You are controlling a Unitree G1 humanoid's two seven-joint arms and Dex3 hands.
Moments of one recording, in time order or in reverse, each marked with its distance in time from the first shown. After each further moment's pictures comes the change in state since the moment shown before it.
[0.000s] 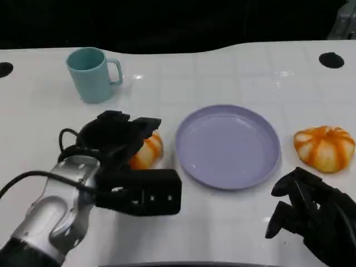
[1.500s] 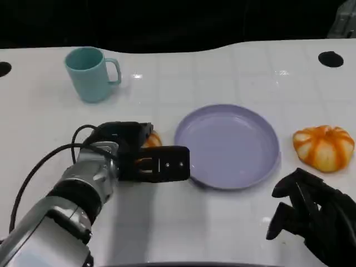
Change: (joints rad) left arm -0.430 -0.242 -0.075 1.041 -0.116 -0.170 0.264; right arm 0.008 -0.006 -0.003 -0.012 0.003 0.008 -0.001
